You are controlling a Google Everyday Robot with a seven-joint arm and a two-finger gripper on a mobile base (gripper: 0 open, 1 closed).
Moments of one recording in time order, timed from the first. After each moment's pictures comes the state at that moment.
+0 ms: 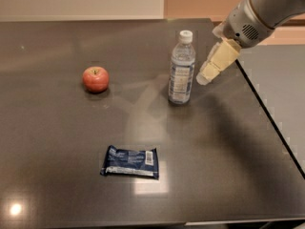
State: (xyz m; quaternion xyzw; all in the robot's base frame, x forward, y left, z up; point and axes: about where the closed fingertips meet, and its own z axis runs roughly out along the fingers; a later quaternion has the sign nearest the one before) arm 0.575 -0.138 0.954 -0.55 0.78 0.11 0.28
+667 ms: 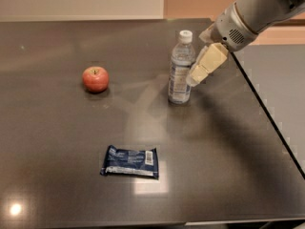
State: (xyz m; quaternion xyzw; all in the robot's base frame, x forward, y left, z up) arm 0.584 -0.113 0.938 -0.57 0.76 0.15 0.28
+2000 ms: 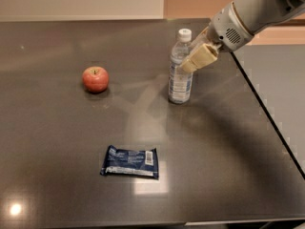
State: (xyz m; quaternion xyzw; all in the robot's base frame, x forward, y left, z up) arm 0.578 -0.096 0.944 -0.56 0.75 0.19 0.29
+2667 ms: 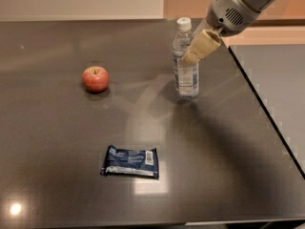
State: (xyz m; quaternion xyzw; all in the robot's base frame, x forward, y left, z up) arm 0.564 -0.097 0.978 -0.57 0.77 0.13 0.26
